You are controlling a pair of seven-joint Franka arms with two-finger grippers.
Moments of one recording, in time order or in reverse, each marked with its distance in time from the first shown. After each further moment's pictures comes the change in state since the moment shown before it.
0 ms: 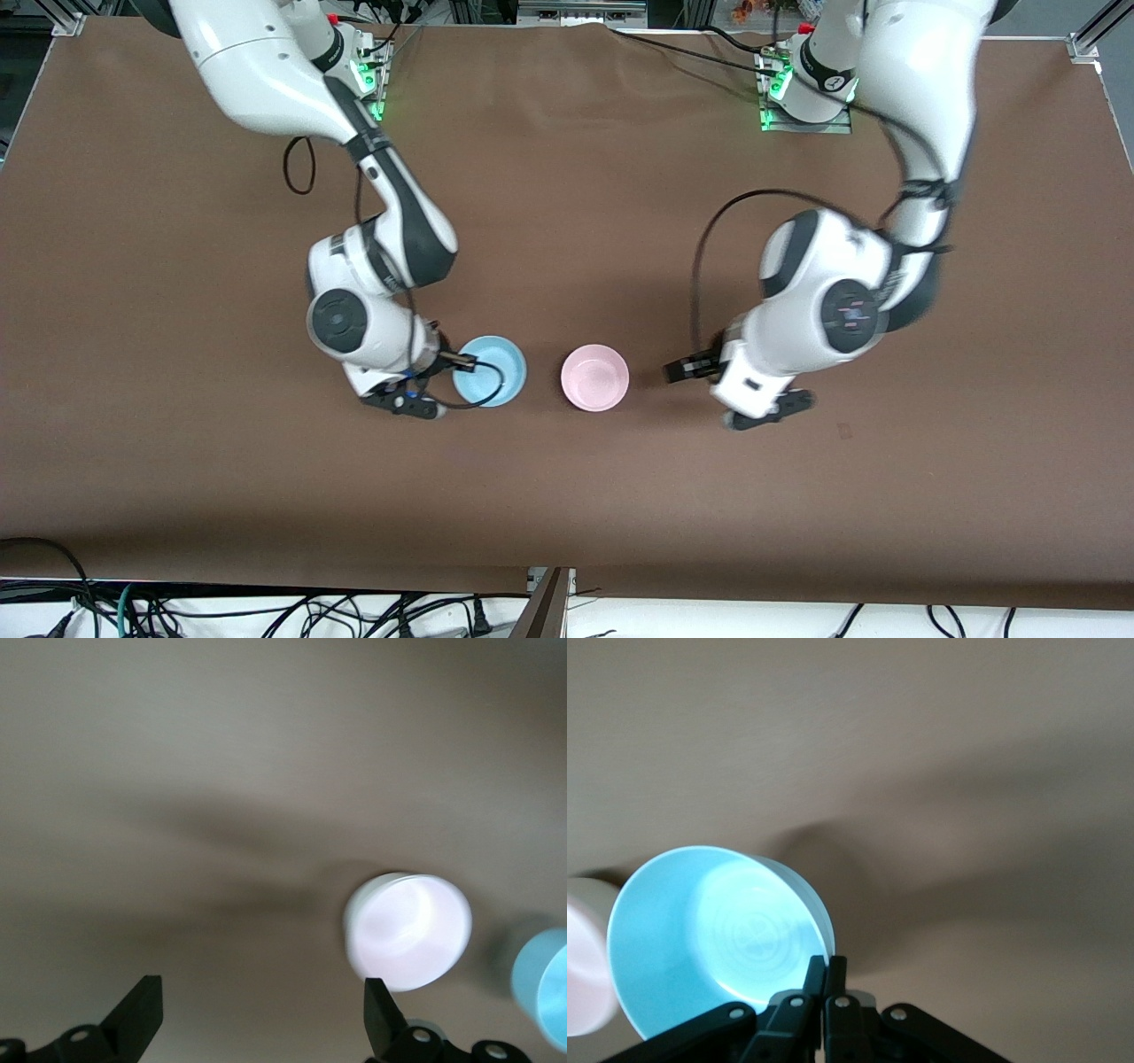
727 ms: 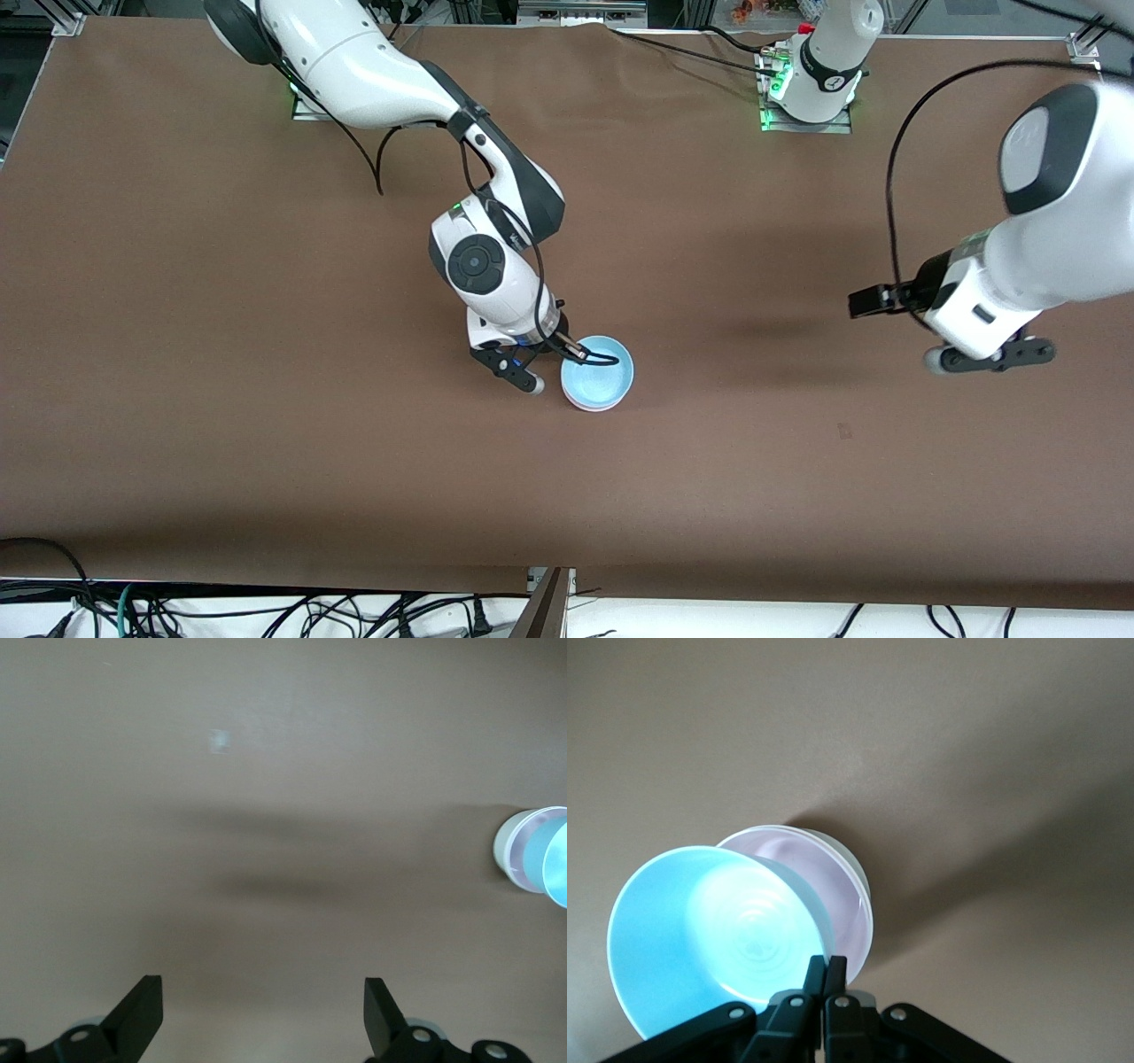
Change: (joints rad) left arm 0.206 -0.293 0.008 -0.062 0.124 -0.322 0.285; right arm 0.171 0.162 0.029 0.199 0.001 0.159 0.476
